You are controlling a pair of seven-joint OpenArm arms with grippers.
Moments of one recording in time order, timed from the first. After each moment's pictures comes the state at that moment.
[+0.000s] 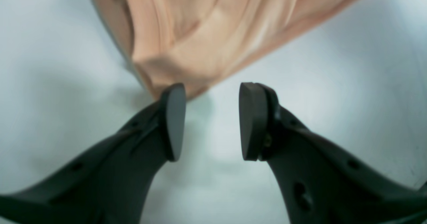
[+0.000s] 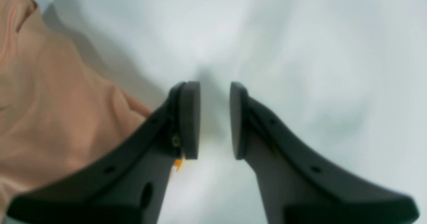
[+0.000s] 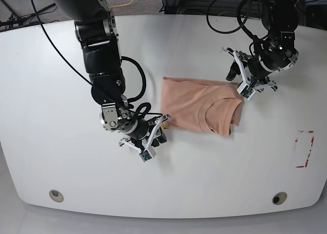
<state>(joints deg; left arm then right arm) 11.4 -14.4 -9.3 104.9 -14.9 -40.4 52.2 25.5 1.3 -9.1 57.2 7.6 27.0 -29.7</state>
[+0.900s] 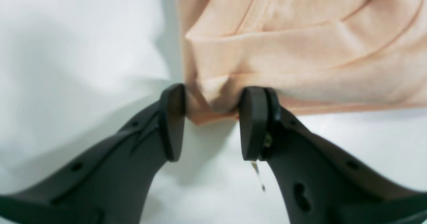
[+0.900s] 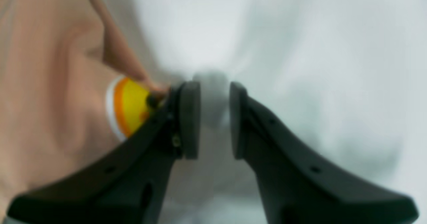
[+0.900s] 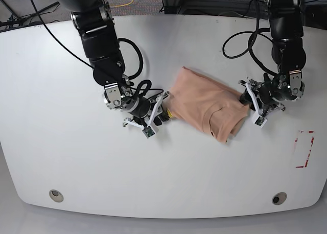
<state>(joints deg) -9.2 -18.9 -6.3 75.3 -14.5 -40.2 48.1 17.3 4.0 -15.4 58.3 7.7 26.8 -22.7</state>
